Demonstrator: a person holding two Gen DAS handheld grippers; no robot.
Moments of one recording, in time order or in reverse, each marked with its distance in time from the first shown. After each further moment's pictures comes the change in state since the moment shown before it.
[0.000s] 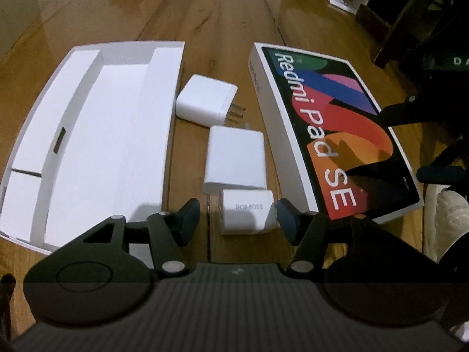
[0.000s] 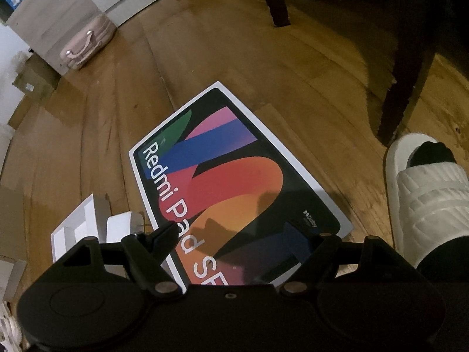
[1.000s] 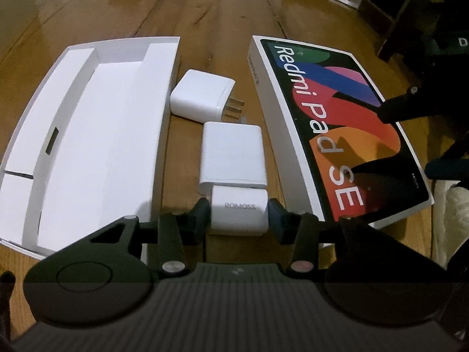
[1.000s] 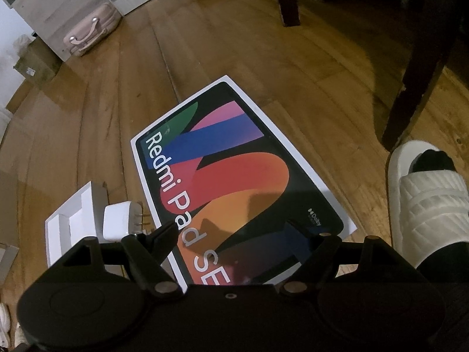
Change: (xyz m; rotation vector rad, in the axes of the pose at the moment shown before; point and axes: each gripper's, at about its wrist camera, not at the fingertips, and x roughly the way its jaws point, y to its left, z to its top) left arm 0.011 -0.006 0.000 0.006 0.000 0.018; right arm 0.002 0.007 -0.001 -0.060 0.014 -0.030
